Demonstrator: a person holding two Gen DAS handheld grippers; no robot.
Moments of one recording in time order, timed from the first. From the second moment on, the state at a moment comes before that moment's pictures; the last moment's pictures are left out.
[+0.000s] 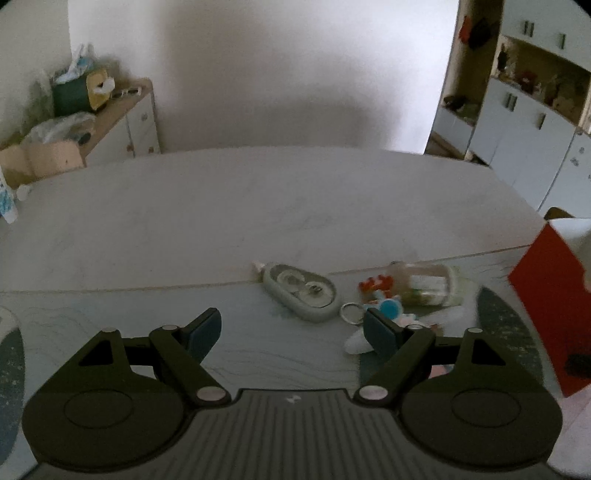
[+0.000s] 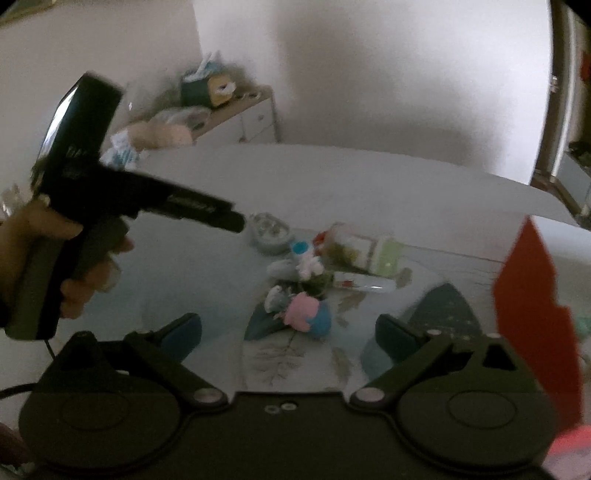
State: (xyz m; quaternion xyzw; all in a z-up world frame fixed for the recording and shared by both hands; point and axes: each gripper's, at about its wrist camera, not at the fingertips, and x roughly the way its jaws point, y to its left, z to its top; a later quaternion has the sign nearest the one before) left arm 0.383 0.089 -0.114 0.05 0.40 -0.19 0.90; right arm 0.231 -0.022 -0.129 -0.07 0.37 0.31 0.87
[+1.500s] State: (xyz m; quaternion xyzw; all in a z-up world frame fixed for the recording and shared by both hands) left arm 0.458 0.043 -0.181 0.07 0.45 -0.13 0.88; right arm 0.264 0.015 -0.190 -0.16 0.39 0.34 0.84
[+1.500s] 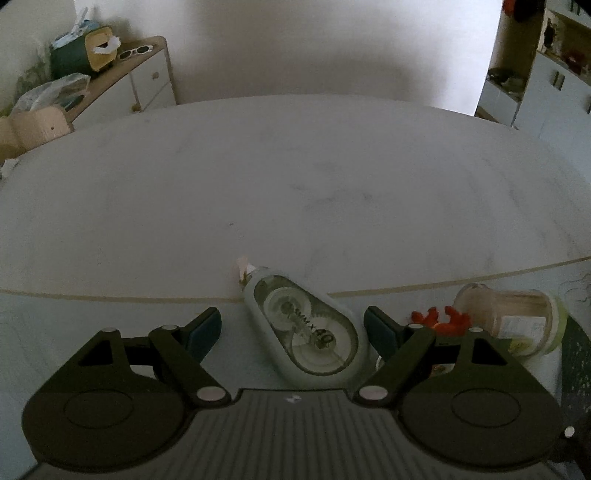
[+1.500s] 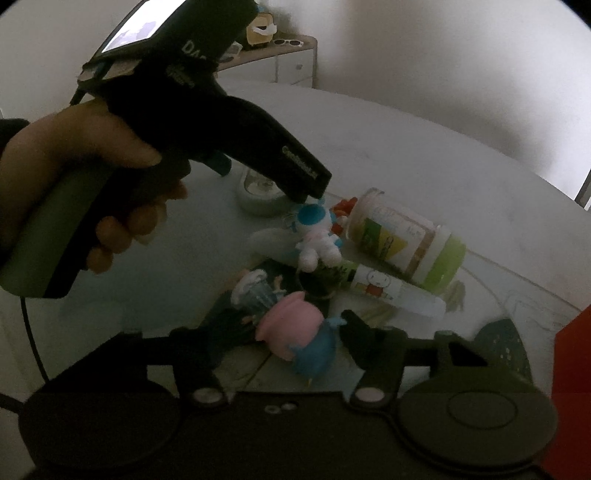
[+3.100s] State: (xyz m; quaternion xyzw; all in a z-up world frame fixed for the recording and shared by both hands) left arm 0.313 0.010 -0.062 0.08 0.37 -0.30 0.88; right arm 0.215 -0.152 -0.069 0.02 0.29 0.19 0.94
